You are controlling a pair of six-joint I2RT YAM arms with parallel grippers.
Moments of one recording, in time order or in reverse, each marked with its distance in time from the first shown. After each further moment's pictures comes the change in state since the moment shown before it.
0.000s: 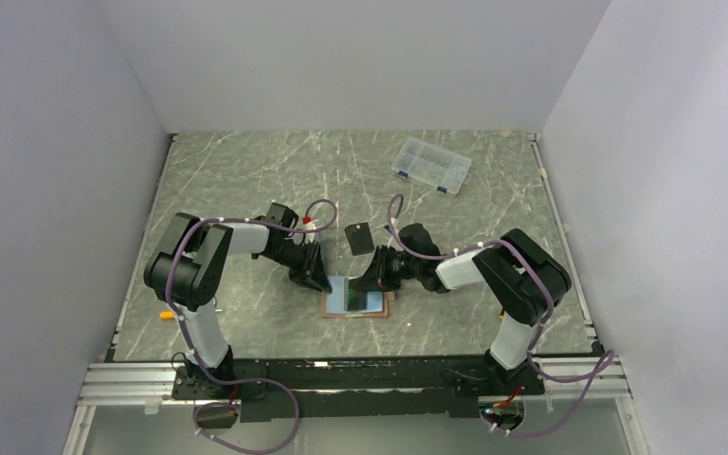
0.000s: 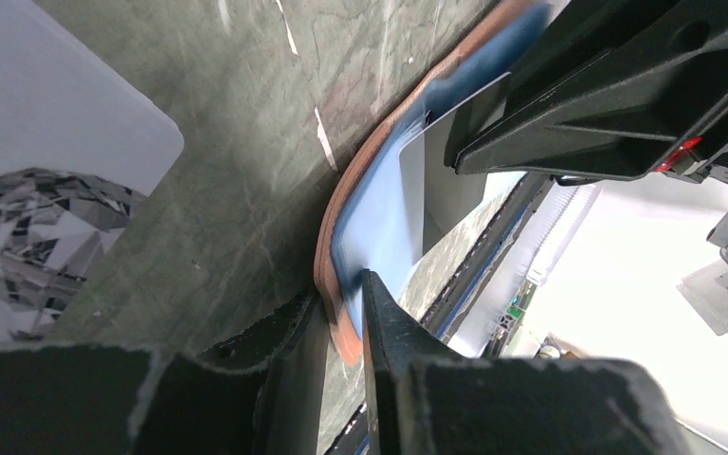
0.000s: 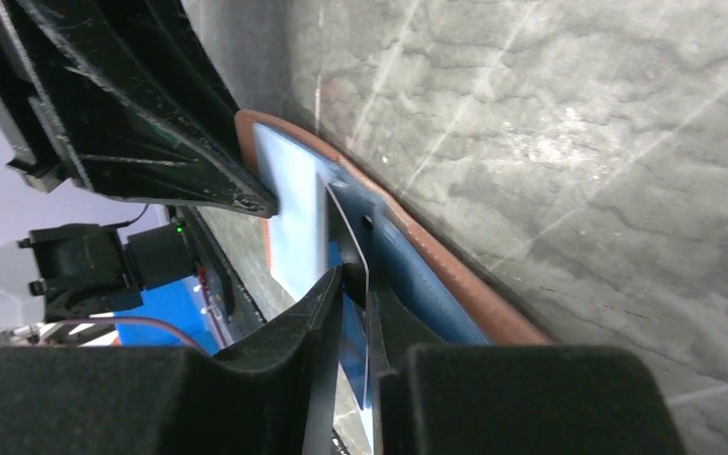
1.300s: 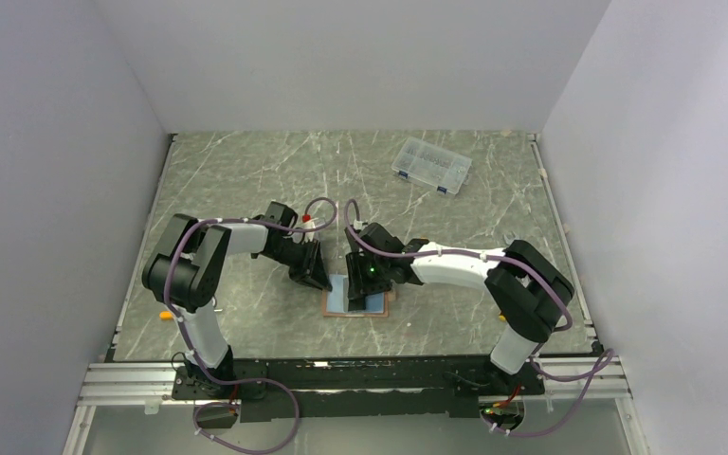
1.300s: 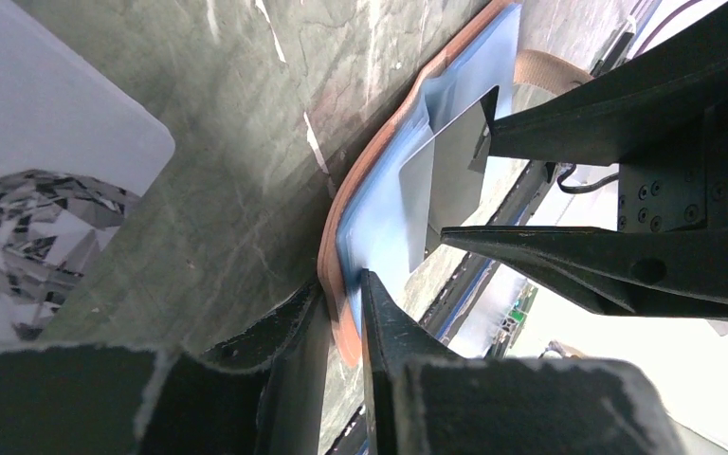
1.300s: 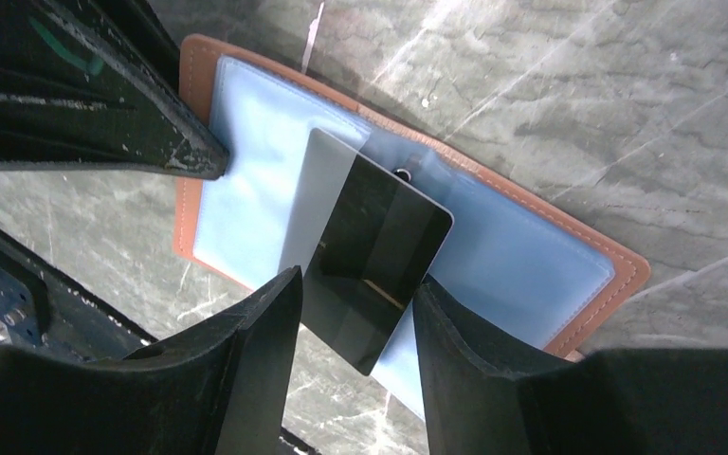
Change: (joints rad) left arm 0.007 -0.013 0.000 0.007 0.002 0.000; right arm 0.253 -0.079 0.324 -0.718 0.459 -0.275
